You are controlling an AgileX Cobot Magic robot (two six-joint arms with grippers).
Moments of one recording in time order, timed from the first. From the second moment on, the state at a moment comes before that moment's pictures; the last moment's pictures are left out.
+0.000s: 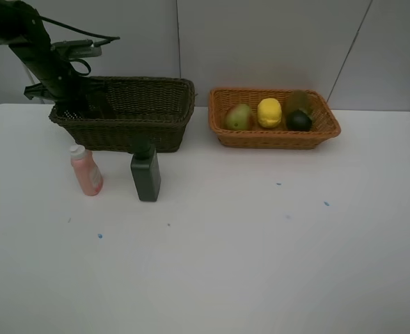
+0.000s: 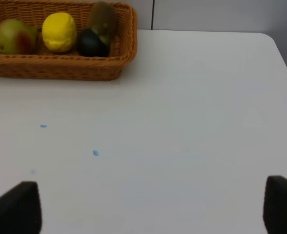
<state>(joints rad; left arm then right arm) -0.04 2.26 -1.70 -0.09 0.71 -0.02 -0.02 0.00 -0.52 -0.11 1.06 0.01</state>
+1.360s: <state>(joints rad) -0.04 2.21 -1.71 -0.10 0.67 0.03 -0.02 0.00 -0.52 -0.11 1.06 0.01</state>
